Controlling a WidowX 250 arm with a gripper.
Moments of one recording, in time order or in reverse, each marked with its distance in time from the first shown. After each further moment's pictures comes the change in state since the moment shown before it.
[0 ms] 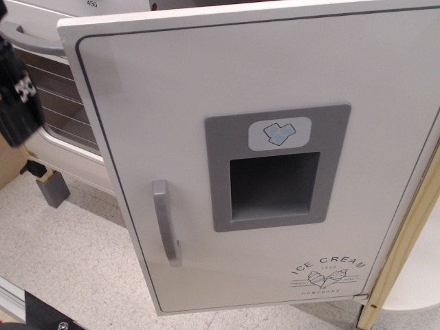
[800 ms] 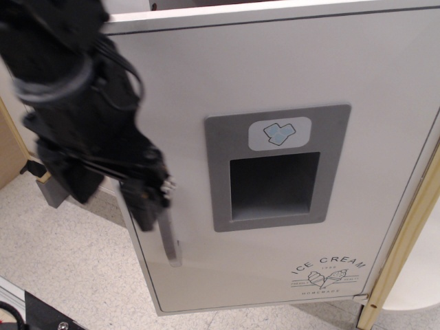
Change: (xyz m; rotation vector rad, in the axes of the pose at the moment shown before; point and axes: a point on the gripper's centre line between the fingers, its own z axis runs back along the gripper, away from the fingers) arm 0.006 -0.085 -0.052 -0.057 -0.019 0.009
